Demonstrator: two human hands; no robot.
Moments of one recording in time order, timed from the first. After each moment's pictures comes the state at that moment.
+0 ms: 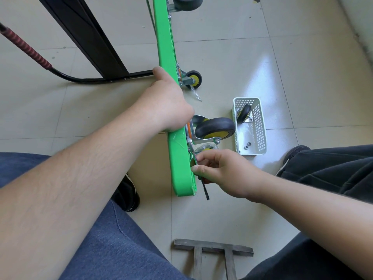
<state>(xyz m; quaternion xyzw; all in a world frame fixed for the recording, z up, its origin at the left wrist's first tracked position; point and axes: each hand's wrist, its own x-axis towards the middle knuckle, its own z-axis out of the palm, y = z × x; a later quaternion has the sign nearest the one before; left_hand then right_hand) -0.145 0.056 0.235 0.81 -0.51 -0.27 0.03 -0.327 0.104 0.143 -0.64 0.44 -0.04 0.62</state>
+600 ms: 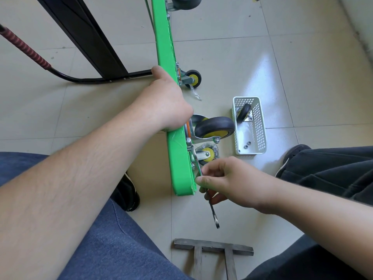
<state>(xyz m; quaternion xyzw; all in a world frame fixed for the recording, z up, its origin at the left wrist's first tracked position) -0.142 0.055 0.226 0.82 -0.51 -0.24 0.08 -0.339 0.116 0.164 -0.56 0.47 0.01 0.69</state>
